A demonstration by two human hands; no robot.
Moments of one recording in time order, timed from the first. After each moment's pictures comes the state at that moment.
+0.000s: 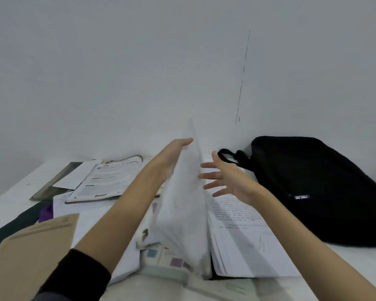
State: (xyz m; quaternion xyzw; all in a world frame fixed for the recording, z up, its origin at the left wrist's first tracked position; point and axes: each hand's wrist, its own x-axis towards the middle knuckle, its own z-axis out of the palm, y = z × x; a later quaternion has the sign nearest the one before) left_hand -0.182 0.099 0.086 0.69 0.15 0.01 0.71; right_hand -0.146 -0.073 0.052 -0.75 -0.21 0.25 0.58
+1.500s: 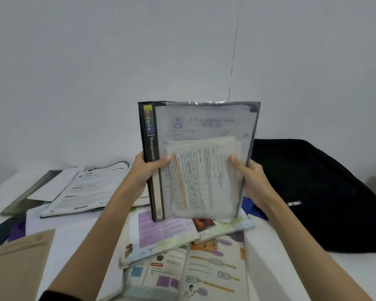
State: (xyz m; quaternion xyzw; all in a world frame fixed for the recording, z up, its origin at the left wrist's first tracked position) left_hand -0.169 0.128 0.047 0.68 0.03 0.18 0.71; right_hand -0.094 -0.121 0.030 -0.63 -0.16 0.06 0.75
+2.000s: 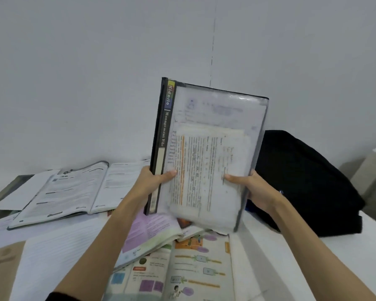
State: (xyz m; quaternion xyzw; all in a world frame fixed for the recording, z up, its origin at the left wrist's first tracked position) left_hand -0.139 0.099 0.004 0.72 0.08 0.09 0.69; right_hand -0.096 -0.161 0.016 -0.67 -0.15 0.17 0.71
